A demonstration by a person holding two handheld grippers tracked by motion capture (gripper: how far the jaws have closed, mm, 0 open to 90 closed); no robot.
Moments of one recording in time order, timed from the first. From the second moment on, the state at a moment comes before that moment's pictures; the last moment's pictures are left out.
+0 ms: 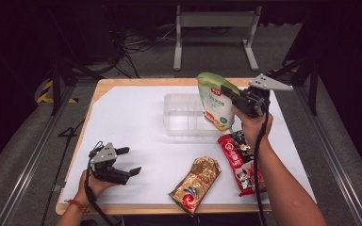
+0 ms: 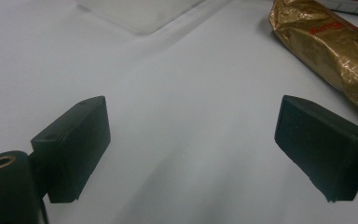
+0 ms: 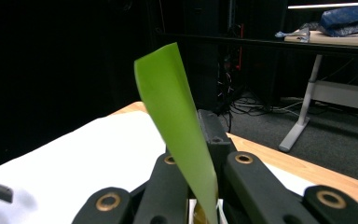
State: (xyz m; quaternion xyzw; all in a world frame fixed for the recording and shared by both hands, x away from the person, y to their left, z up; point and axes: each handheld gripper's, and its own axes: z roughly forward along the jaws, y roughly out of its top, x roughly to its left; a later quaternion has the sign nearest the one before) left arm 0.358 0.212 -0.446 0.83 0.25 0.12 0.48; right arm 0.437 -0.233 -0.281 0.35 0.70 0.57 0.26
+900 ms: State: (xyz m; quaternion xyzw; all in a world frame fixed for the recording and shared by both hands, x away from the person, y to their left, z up) left arm 0.357 0.209 -0.447 0.83 0.24 0.11 0.49; right arm 0.493 -0.228 -0.328 0.39 0.69 0.56 0.24
